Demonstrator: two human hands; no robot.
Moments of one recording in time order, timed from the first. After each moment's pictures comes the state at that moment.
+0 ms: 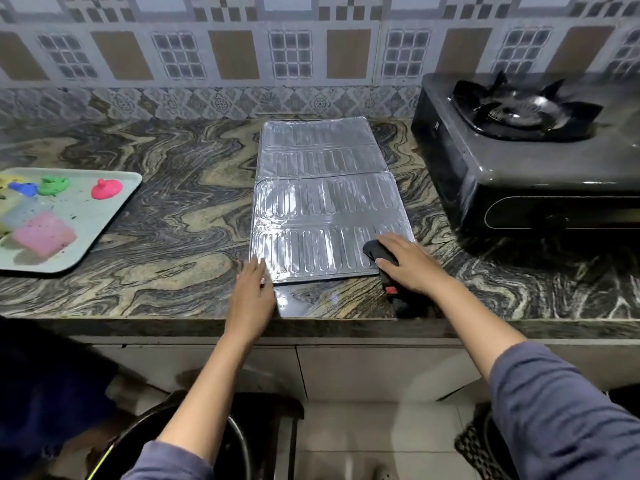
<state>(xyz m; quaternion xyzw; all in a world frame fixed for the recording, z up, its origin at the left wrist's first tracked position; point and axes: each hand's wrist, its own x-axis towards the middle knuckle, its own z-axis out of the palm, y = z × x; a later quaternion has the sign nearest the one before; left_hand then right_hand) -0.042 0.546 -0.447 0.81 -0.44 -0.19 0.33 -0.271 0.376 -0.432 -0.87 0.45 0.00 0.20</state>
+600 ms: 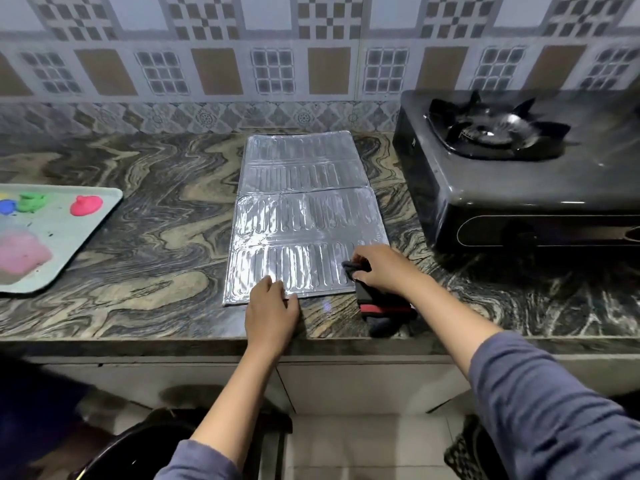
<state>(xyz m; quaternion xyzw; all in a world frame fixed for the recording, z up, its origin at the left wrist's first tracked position) -0.099 0.505 -0.452 0.85 -0.45 -0.10 0.26 -0.263 0.356 -0.407 -0.89 0.42 -0.01 0.20</state>
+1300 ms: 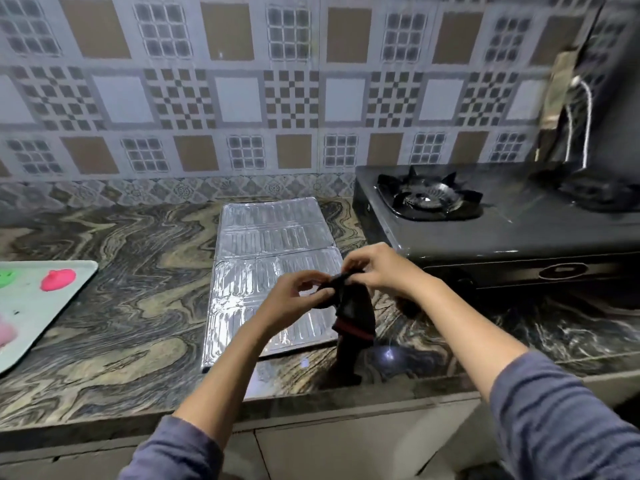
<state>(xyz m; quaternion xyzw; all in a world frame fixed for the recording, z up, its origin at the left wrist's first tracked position) -0.119 0.444 -0.333 0.56 -0.62 -0.33 0.43 -0.297 0.353 -0.291 -0.88 0.36 -0.16 0.27</state>
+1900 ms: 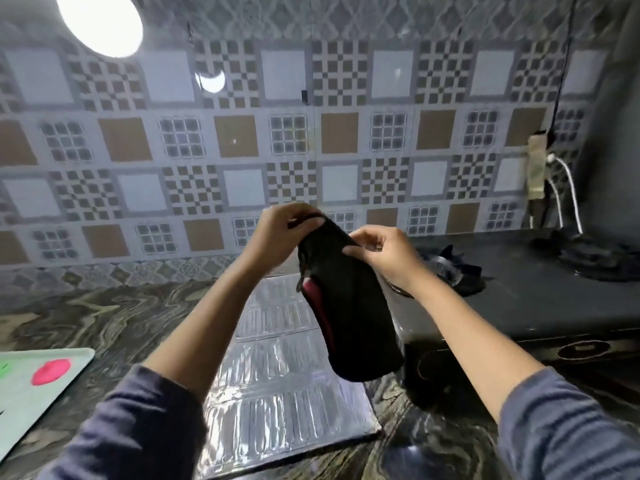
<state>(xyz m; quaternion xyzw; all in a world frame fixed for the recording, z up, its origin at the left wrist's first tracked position) -0.101 0.361 -0.142 0.52 -0.69 -0.03 0.51 -0.287 0.301 -0.180 -0.80 0.28 -0.44 0.30</state>
